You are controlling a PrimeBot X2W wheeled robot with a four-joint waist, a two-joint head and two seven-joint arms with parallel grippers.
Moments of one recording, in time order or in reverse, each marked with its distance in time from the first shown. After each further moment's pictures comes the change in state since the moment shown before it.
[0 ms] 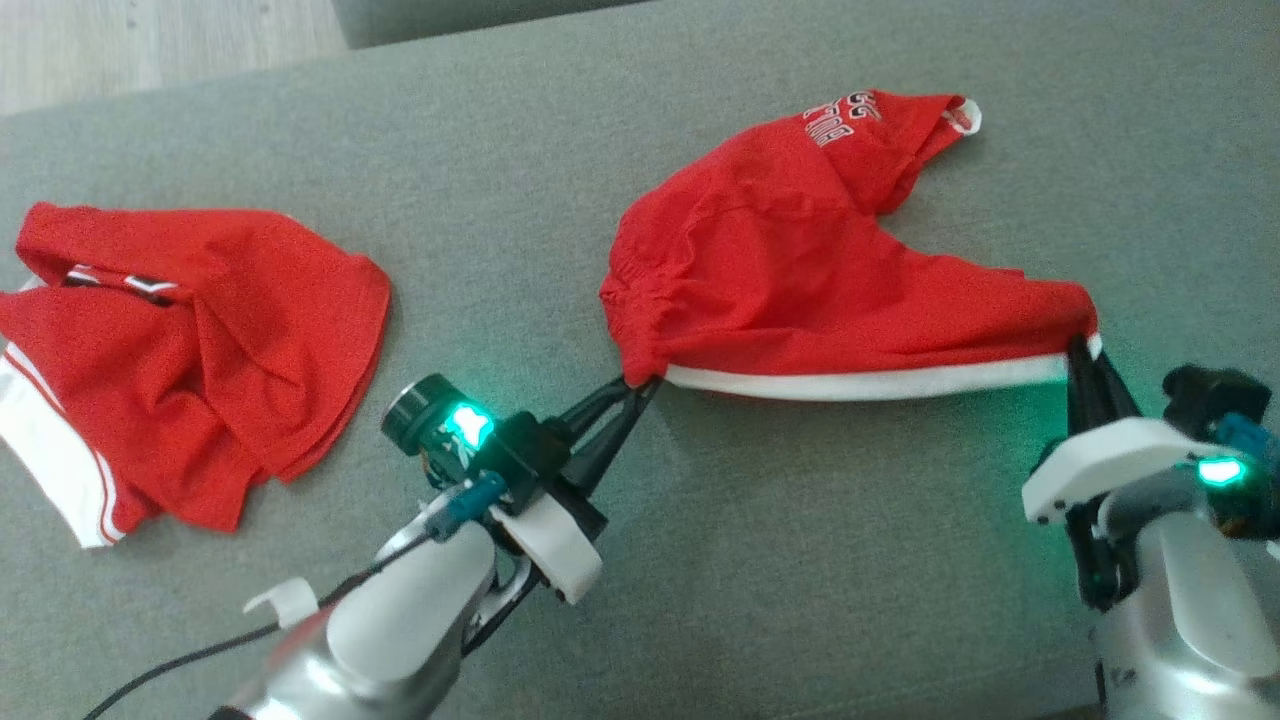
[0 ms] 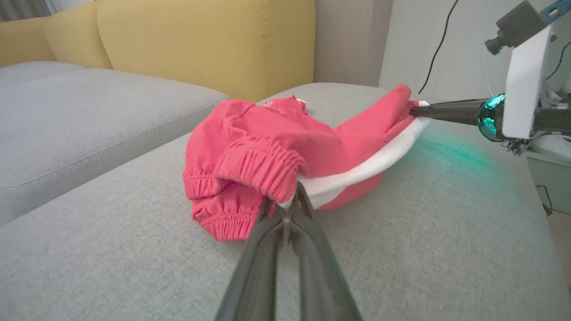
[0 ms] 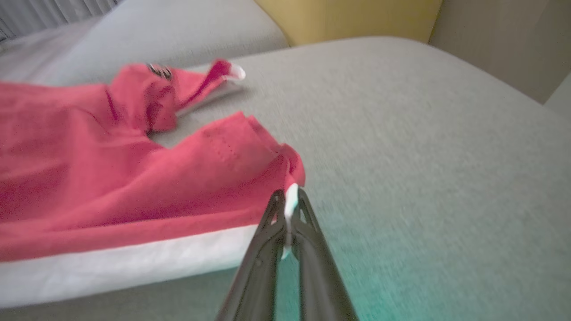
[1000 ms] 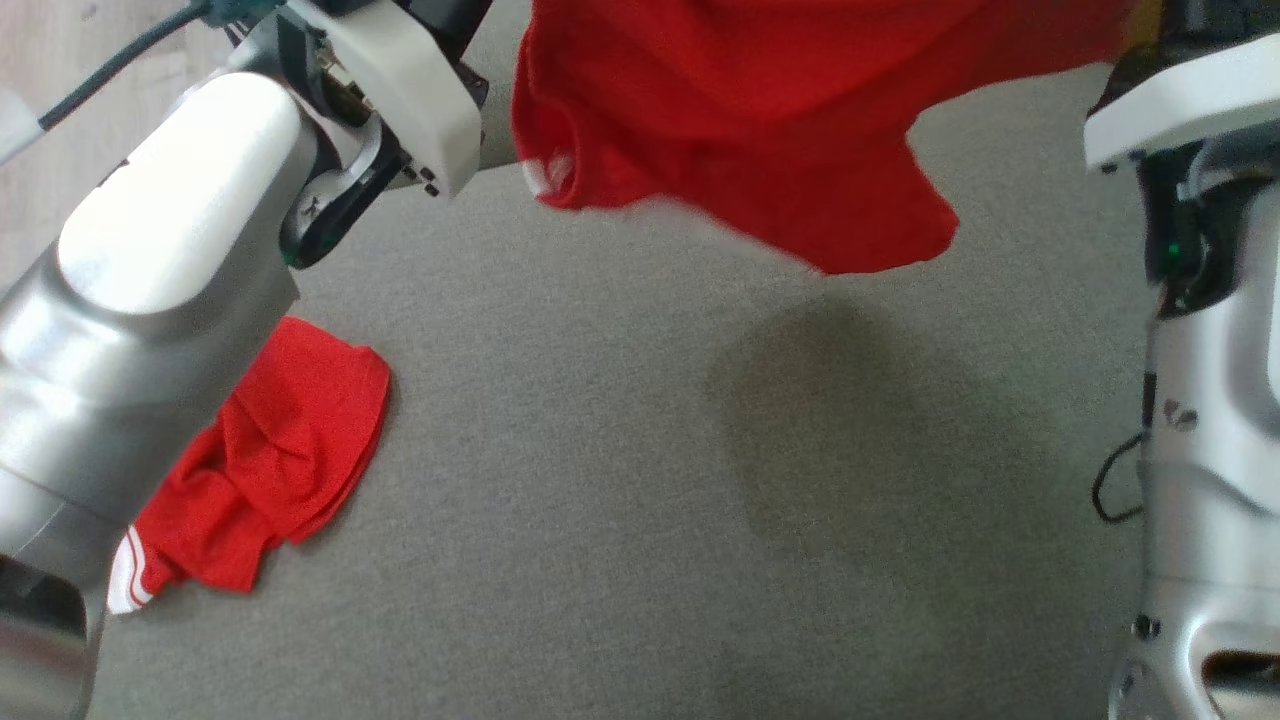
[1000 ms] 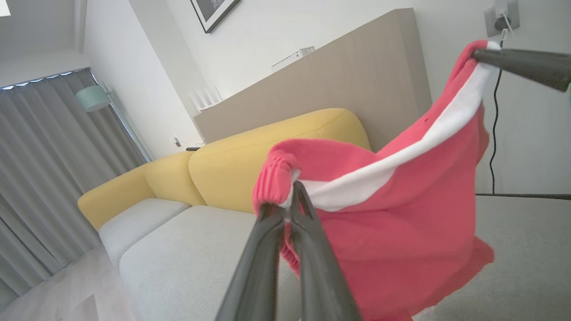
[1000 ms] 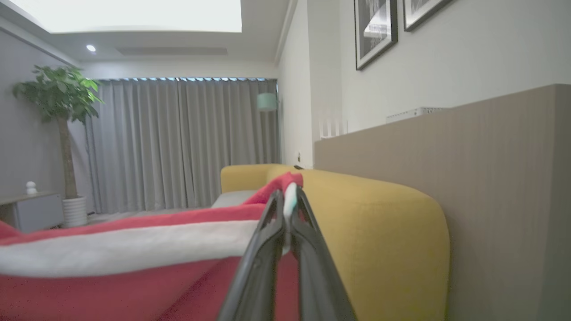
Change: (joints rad) left arm -0.622 0.180 -0.041 -0.054 -0.336 -0.036 0.317; right arm -0.407 -0.009 0.101 -0.349 0.025 0.000 0.136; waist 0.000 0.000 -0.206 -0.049
